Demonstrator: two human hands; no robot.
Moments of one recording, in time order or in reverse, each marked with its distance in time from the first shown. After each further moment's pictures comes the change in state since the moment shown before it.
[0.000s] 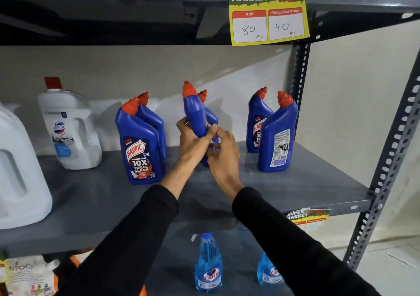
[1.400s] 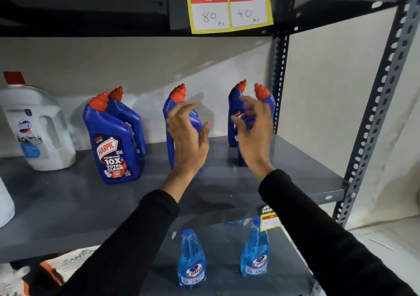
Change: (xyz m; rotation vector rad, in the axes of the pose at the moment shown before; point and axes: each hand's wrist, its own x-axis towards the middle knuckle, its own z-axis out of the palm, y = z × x) left_hand -0.016 -0.016 0.044 0.387 0.212 0.816; right_hand 0.034 0.014 -0.106 -0.017 0.287 -0.162
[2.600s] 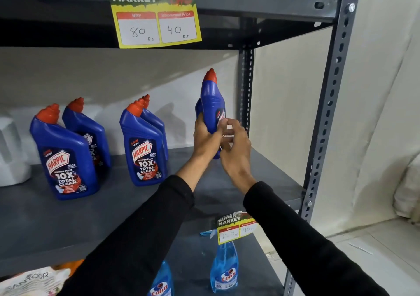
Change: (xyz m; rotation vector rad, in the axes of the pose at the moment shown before) left_hand 0.013 0.074 0.121 -0.566 -0.295 -0.781; right_hand 0.017 0.038 -0.048 -0.003 -0.104 0.179
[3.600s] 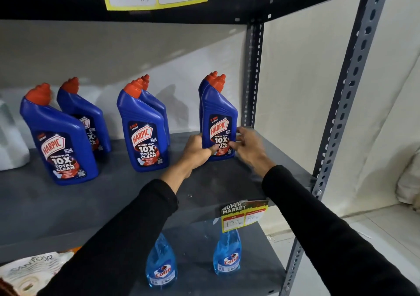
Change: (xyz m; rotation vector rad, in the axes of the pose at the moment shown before) left_hand -0.016 -0.046 -0.046 0.409 -0.241 -0.245; right_hand 0.027 0.081 -0.009 -0.181 -0.317 0.349
